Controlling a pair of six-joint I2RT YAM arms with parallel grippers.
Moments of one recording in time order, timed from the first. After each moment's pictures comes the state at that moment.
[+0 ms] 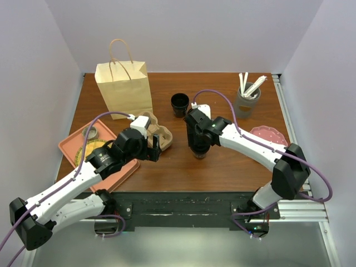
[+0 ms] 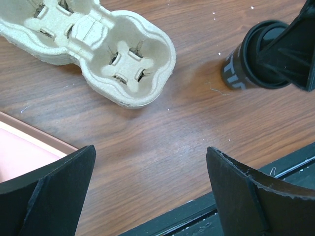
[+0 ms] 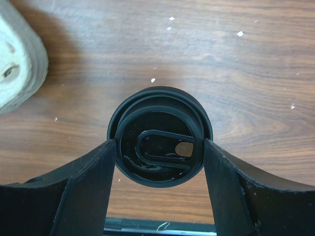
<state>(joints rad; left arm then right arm) -0.76 0.90 0.79 -0.56 -0.21 -0.45 0.82 1.56 1.25 -0.79 0.41 0.62</state>
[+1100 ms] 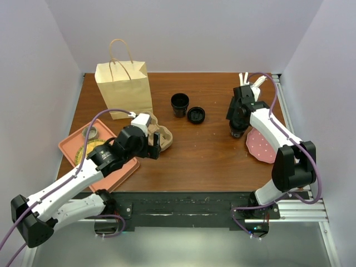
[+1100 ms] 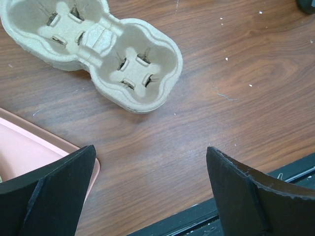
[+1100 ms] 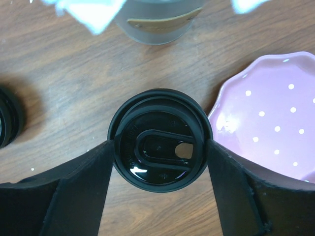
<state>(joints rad) -0.76 0.93 0.82 -0.58 -0.25 -0.43 0.22 1.57 1.22 -0.61 0.41 0.48</state>
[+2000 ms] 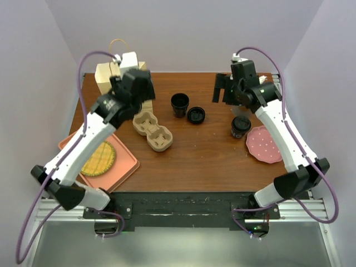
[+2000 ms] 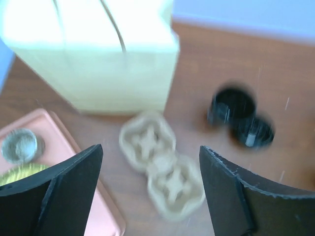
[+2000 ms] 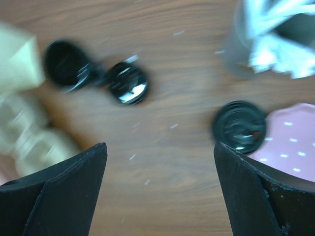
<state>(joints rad) -0.65 1.38 1.61 -0.81 -0.69 -0.48 0.37 1.53 1.73 -0.95 0.23 0.41</state>
